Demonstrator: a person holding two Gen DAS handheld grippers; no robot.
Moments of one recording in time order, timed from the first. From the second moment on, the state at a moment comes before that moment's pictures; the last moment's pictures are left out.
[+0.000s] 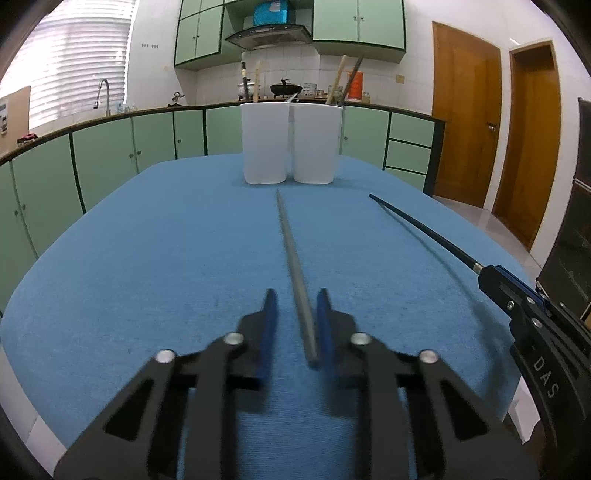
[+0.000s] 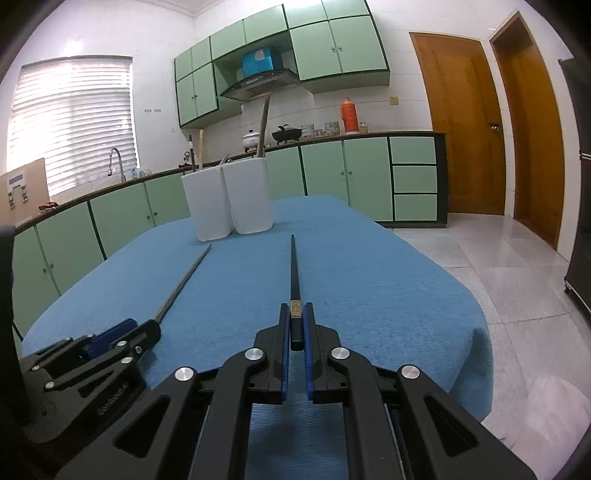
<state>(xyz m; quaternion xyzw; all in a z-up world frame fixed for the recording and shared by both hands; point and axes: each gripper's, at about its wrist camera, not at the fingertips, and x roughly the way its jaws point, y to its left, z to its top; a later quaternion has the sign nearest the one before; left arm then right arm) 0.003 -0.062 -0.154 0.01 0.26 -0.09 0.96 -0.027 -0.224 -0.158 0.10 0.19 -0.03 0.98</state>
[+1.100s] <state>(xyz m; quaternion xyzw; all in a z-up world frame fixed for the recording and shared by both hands) 0.002 -0.047 -0.009 0.04 0.12 -0.10 0.99 -0.008 -0.243 -0.015 0.06 0.08 0.04 0.99</state>
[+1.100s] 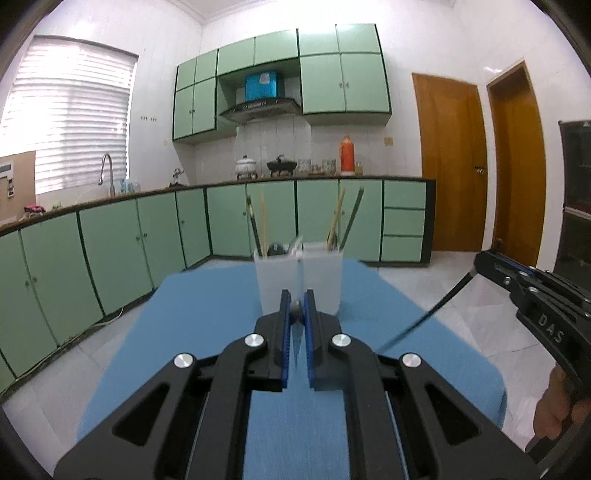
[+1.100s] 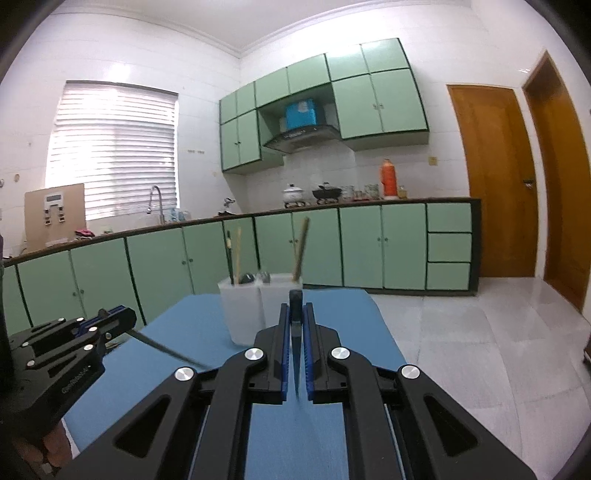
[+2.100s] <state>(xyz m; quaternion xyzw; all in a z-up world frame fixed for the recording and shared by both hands) 0.095 -0.041 0.110 -0.03 0.03 -0.12 0.99 0.101 -0.223 0.114 0.06 0.04 0.11 0.99</state>
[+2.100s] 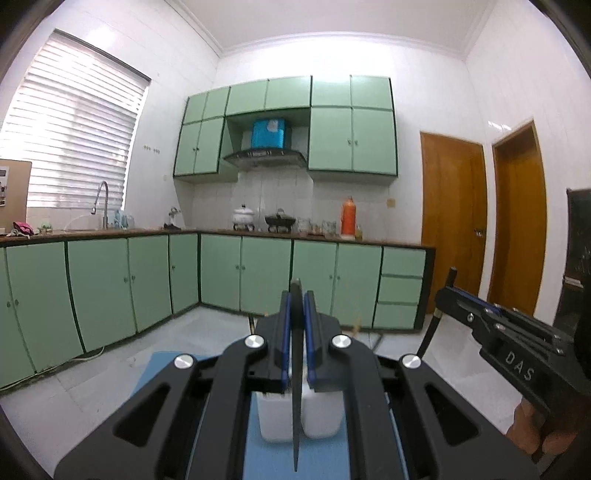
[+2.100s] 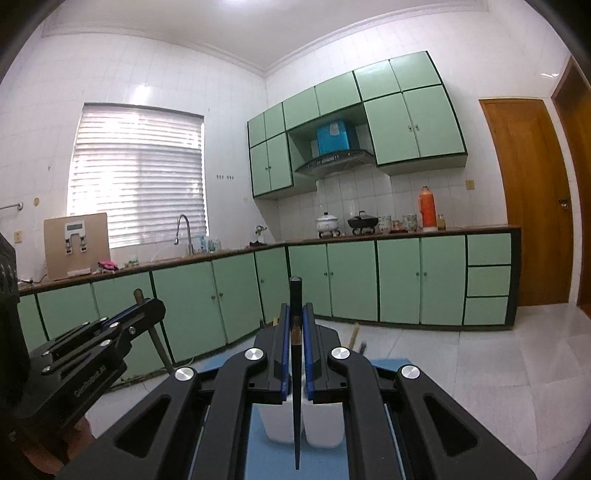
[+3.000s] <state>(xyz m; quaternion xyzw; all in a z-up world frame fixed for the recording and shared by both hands) 0.259 -0.052 0.104 -0.06 0.02 -0.08 0.99 0.246 -0.215 0.113 0.04 0.03 0.05 1.00</state>
